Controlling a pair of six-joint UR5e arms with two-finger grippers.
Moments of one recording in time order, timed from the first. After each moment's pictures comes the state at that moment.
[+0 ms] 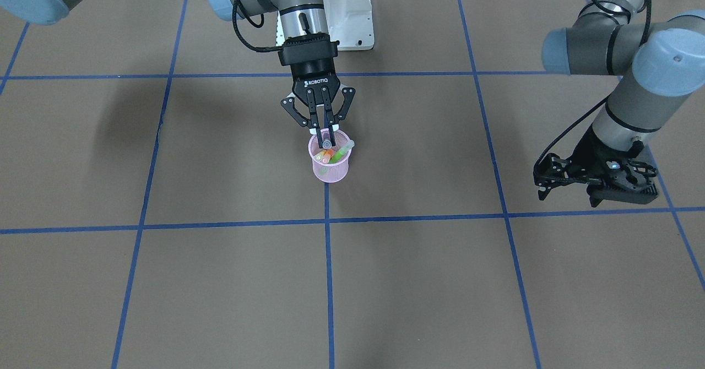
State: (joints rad) left arm -1.04 -1.96 -1.65 -1.77 -2.04 -0.59; right arm 0.32 -0.88 1.71 -1.27 0.95 1.17
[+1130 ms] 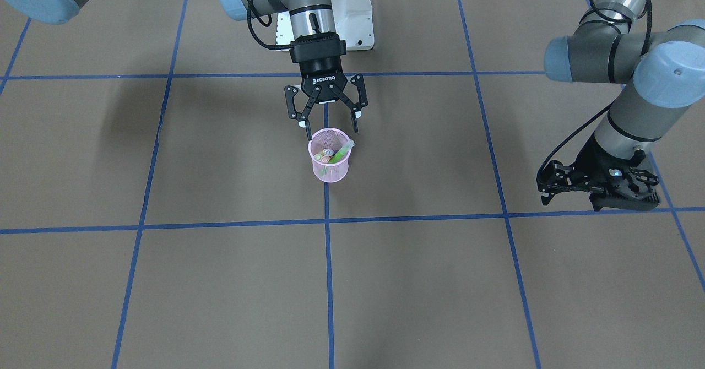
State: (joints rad) left arm -1.05 -1.96 -1.61 -1.79 -2.05 -0.58; right arm 0.29 -0.87 1.72 -1.28 0.94 1.18
